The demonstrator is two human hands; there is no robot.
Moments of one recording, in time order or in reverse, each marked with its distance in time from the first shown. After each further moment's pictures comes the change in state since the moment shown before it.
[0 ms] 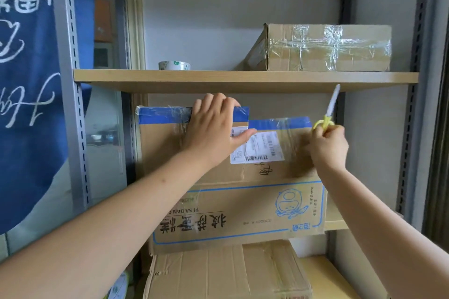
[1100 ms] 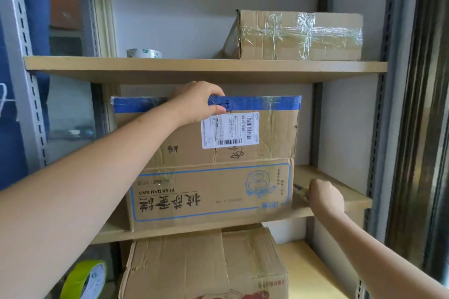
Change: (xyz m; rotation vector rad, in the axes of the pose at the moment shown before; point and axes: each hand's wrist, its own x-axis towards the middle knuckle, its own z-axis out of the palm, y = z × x) left_hand 0.066 -0.010 0.021 -0.354 -0.552 -0.127; right_hand -0.001 0.164 -0.049 -1.072 -0.359 -0.067
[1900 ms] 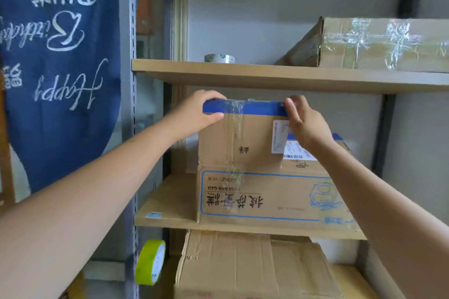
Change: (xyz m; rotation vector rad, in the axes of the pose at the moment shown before) left_hand -0.099 -0.113 -0.047 -0.257 0.158 -0.109; right_hand -0.025 -0.231 -0.137 0.603 0.193 -0.579
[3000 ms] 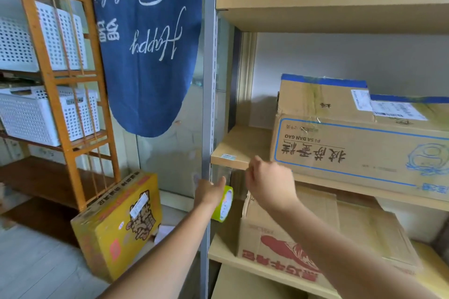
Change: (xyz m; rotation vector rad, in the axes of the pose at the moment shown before) left_hand -0.261 -0.161 0.134 -0.225 0.151 -1.290; right_hand -0.210 -0.112 0.178 -0.239 -0.314 -0.270
